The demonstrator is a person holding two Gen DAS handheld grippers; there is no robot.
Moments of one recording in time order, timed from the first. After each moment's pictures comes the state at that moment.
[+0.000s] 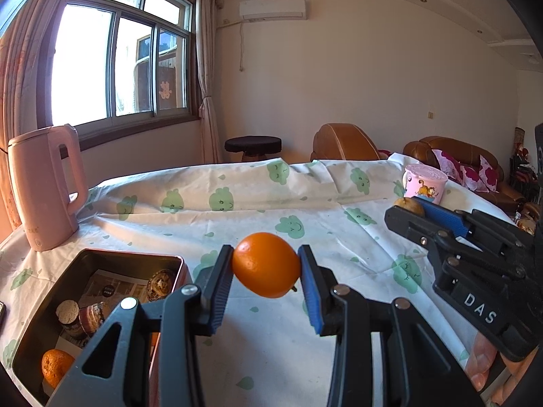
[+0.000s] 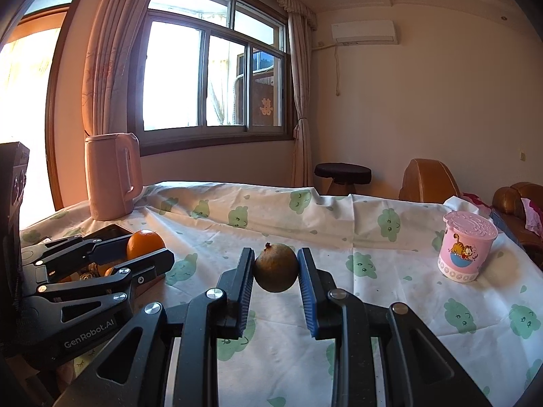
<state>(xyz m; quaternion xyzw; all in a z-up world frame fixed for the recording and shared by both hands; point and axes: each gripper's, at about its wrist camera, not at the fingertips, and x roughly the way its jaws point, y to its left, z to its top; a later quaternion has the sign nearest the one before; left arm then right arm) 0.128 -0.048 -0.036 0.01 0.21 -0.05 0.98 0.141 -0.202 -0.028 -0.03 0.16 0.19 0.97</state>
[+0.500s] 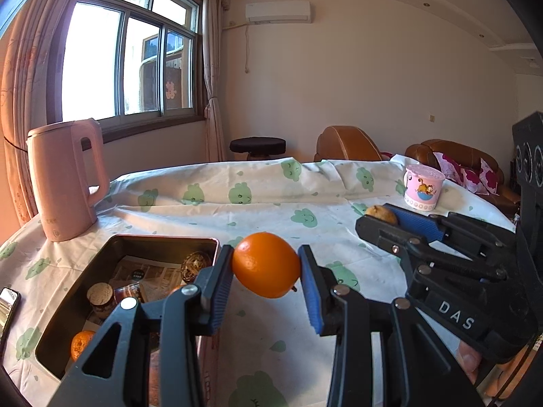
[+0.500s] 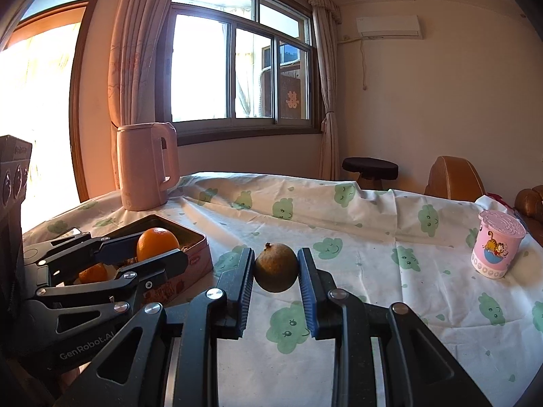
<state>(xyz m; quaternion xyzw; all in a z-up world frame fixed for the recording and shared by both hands) 0.094 -0.017 -0.033 0.00 0.21 -0.04 0.98 0.125 -0.161 -0.029 -0.03 0.18 0.24 0.95</state>
